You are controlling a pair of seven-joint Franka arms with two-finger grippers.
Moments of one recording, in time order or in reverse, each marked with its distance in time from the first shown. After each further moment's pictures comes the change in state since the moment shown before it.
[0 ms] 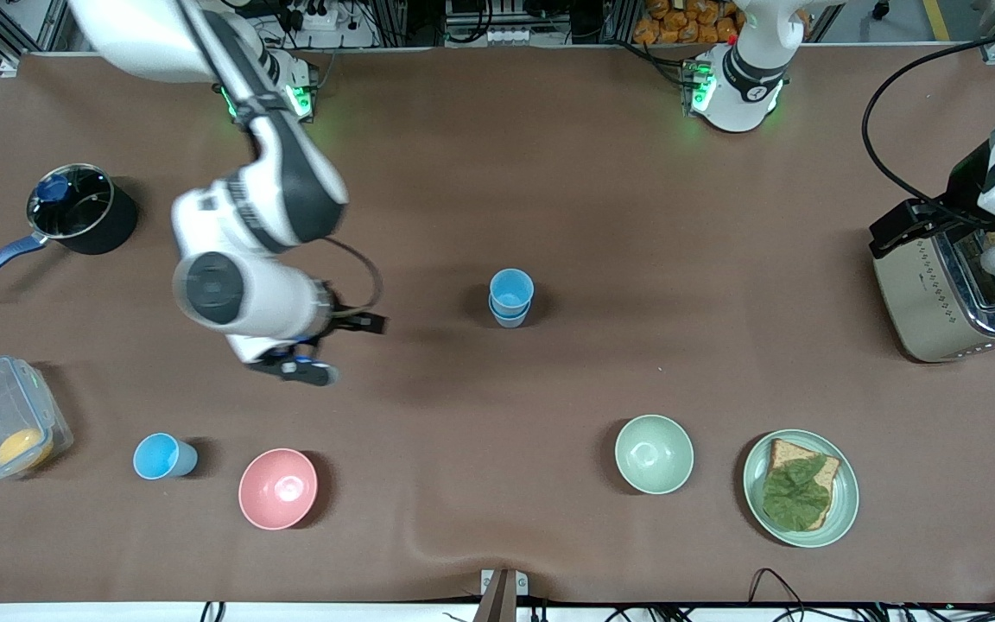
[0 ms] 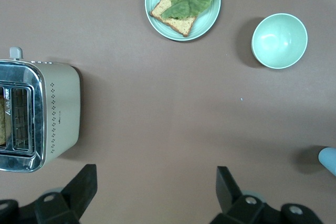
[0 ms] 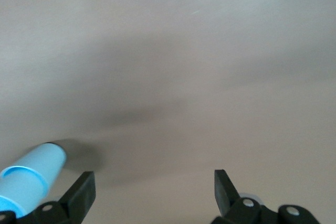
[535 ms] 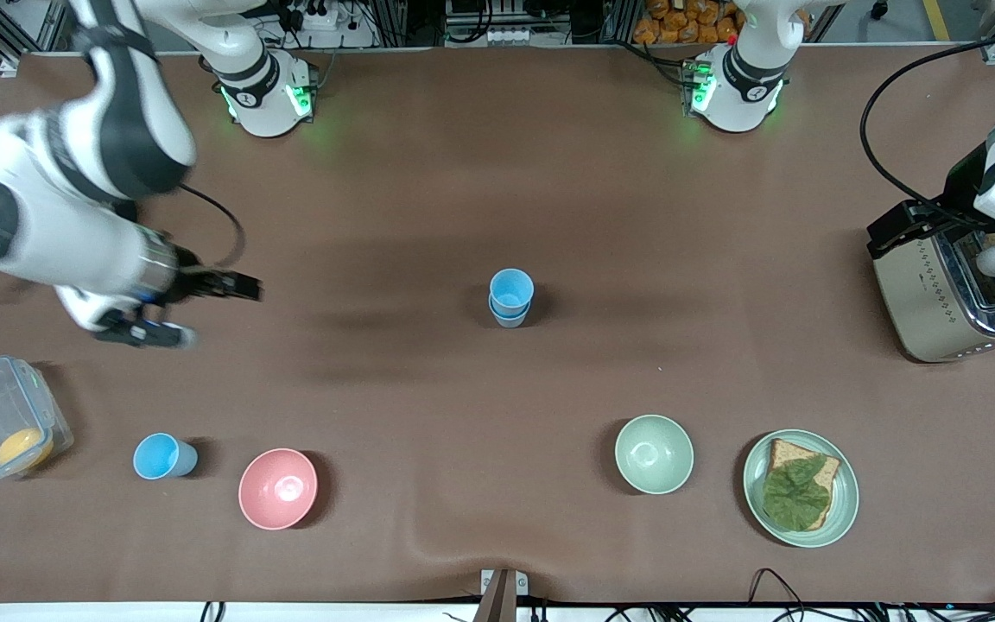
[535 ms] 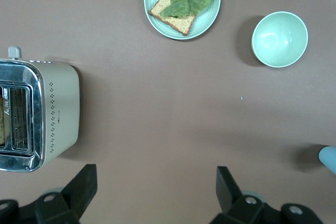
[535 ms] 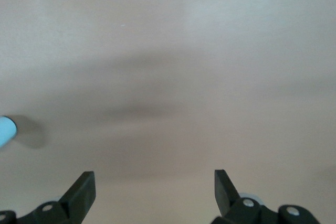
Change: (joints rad) left arm -0.002 0.003 -0.001 -0.001 0.000 -0.001 0.000; right arm -0.238 -0.333 0.007 -0.277 -0.032 -0.018 -0.334
